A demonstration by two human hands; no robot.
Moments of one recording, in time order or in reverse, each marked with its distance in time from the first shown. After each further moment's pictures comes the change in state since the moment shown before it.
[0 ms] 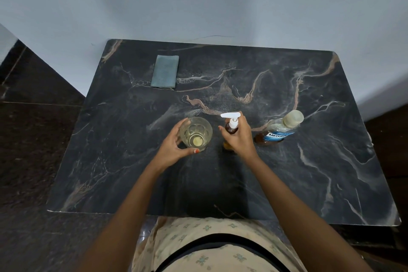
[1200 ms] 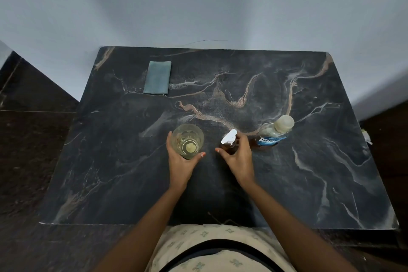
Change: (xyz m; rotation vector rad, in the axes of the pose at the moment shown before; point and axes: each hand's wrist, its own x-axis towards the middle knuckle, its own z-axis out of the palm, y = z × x) left_hand -0.001 -0.014 0.071 0.051 0.564 0.032; right_hand -0.034 0.044 0.003 0.055 0.099 0.211
